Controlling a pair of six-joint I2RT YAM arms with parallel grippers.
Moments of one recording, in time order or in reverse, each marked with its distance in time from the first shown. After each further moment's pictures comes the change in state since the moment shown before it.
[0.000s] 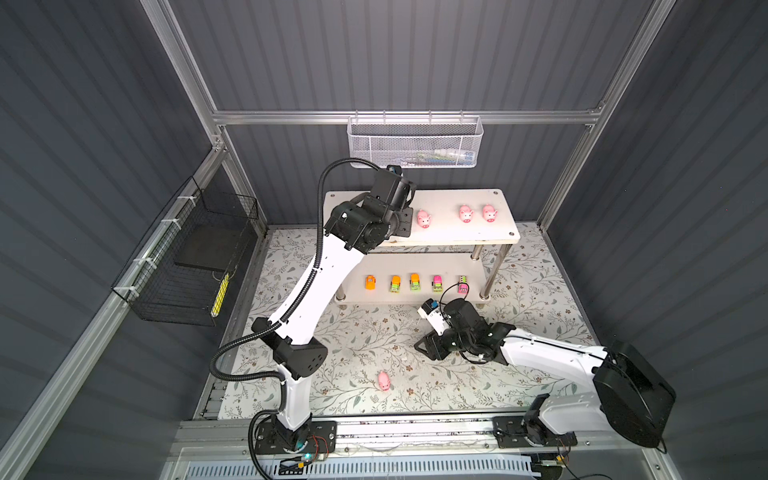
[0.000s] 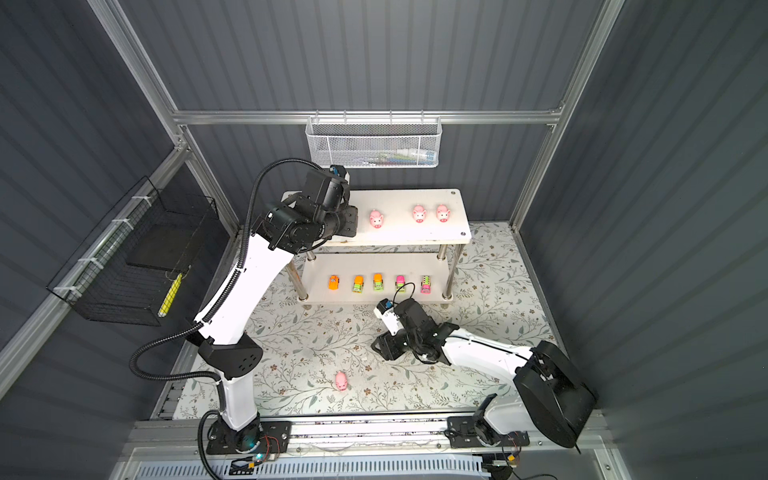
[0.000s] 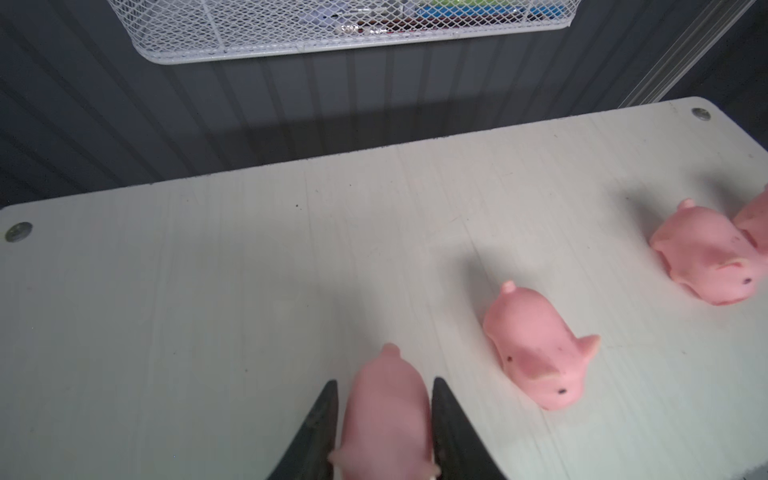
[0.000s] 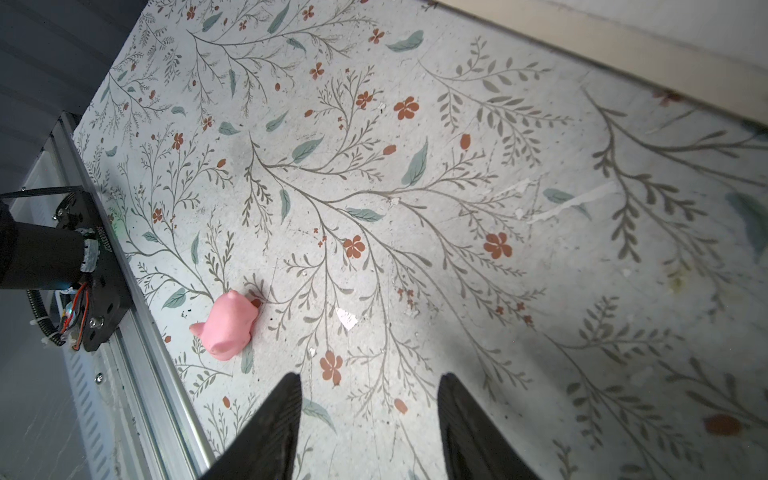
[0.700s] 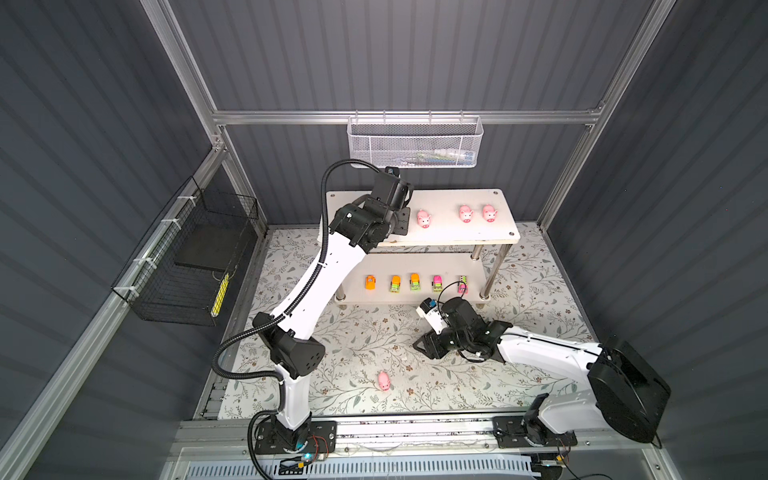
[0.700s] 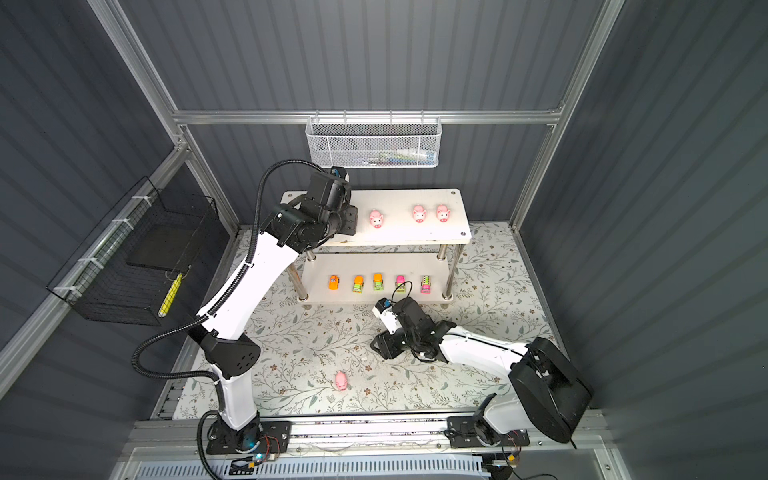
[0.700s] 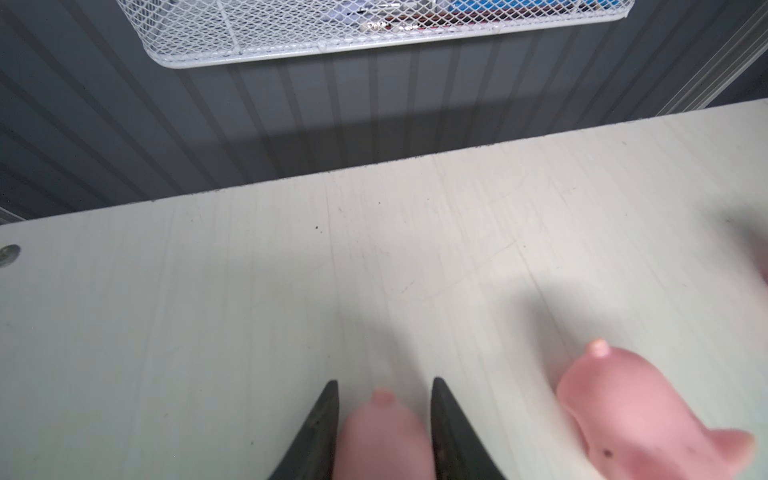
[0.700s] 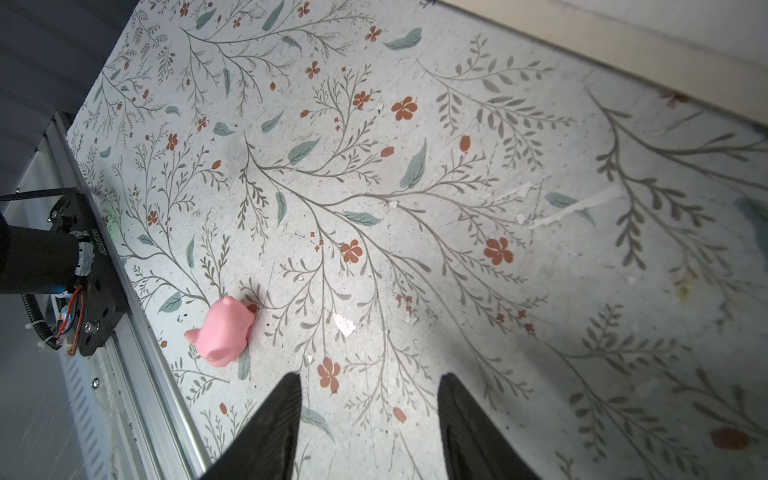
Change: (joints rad) left arm 0.027 -0.016 -0.155 0.144 -0.027 0.035; right arm 0.000 0.027 0.019 -0.002 0.000 0.001
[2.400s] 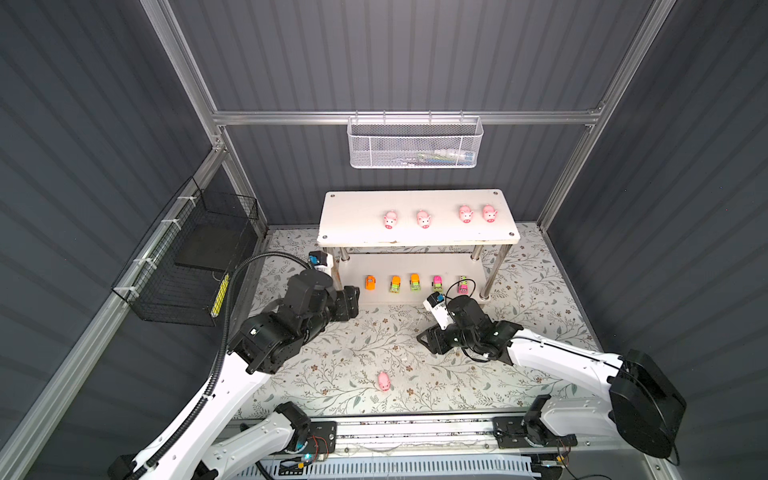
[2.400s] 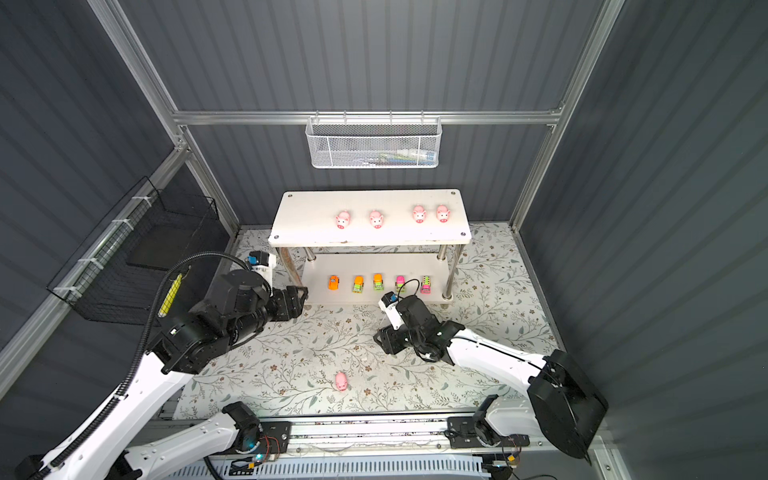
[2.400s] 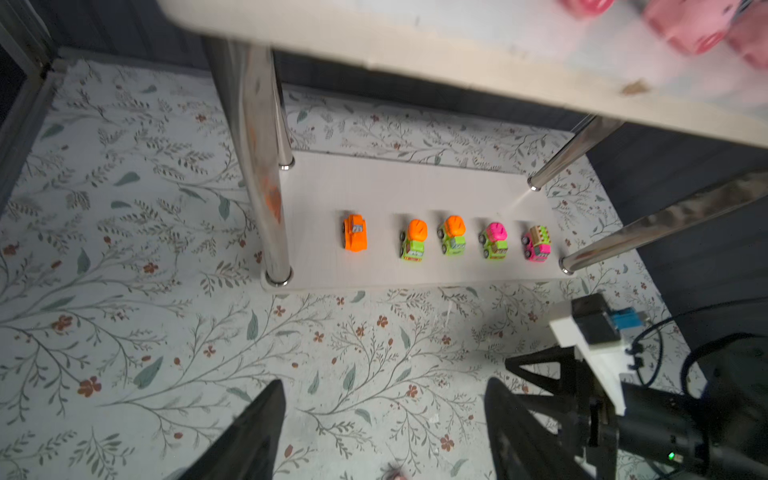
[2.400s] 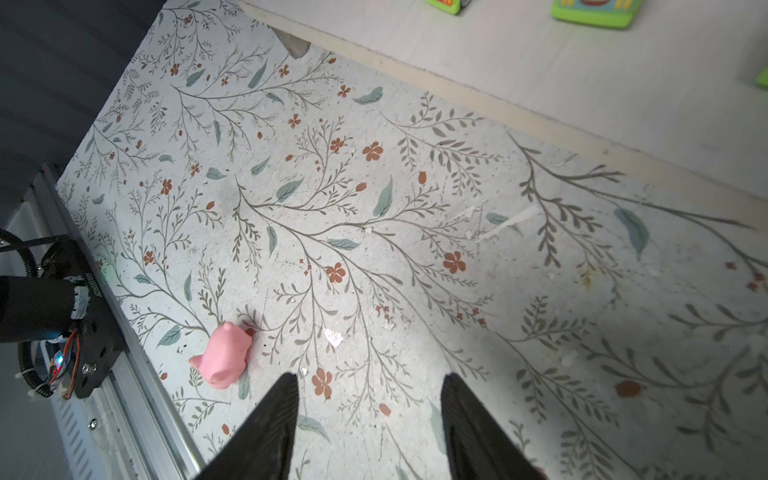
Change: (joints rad) left arm -0.002 -1.016 -1.212 0.170 0.140 -0.288; right arm 0.000 -0.090 0.017 -0.049 0.114 0.060
